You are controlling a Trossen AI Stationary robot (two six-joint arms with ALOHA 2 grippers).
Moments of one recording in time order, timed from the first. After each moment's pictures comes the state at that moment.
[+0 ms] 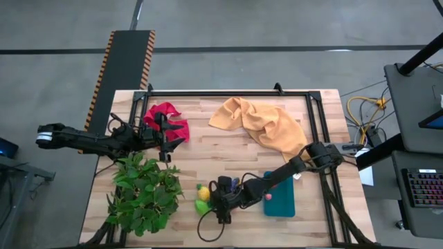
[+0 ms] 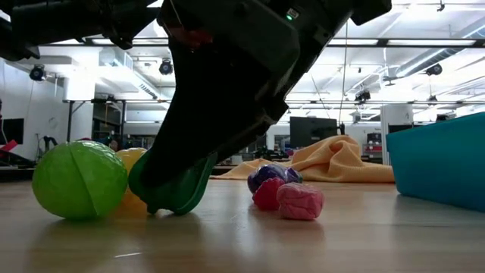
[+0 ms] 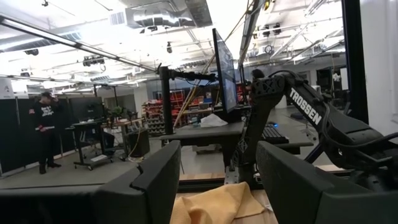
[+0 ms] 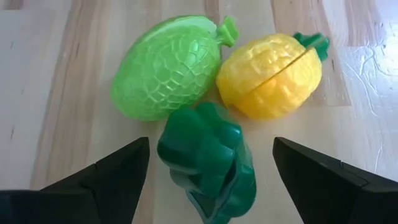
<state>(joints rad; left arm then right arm) -0.01 0.70 0.21 0.83 -0.14 0.17 0.43 2.21 1.53 -0.22 0.24 0.36</state>
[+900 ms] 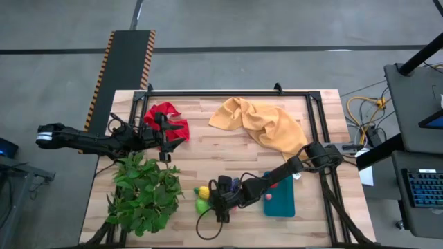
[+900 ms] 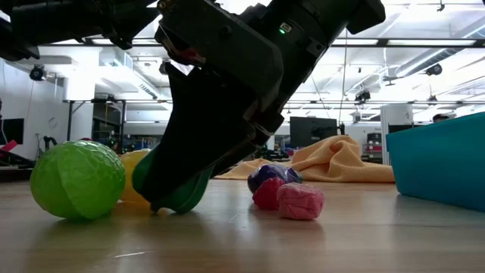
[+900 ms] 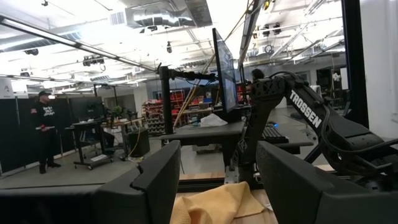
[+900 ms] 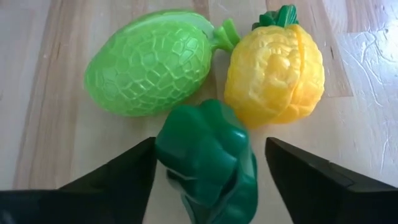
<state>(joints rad) -0.01 0.70 0.21 0.83 -0.14 0.17 0.42 2.23 1.54 -0.22 0.24 0.40</state>
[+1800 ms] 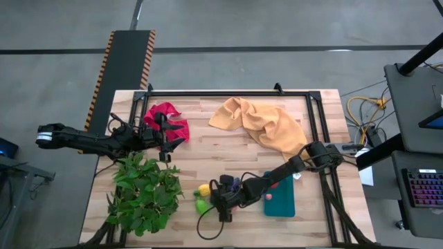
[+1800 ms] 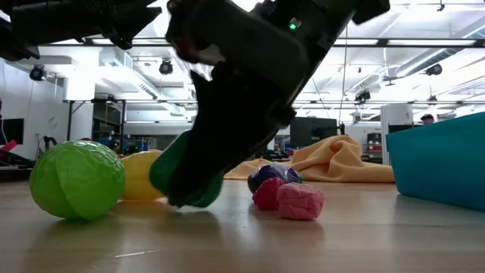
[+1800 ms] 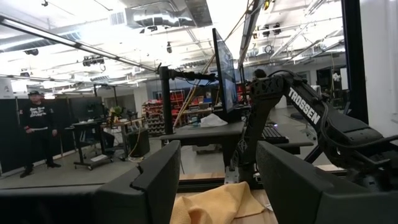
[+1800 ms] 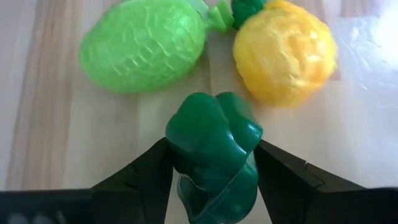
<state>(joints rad) -0.01 0.70 0.21 0.83 -0.14 0.17 0.42 2.21 1.54 -0.31 0.23 0.39</state>
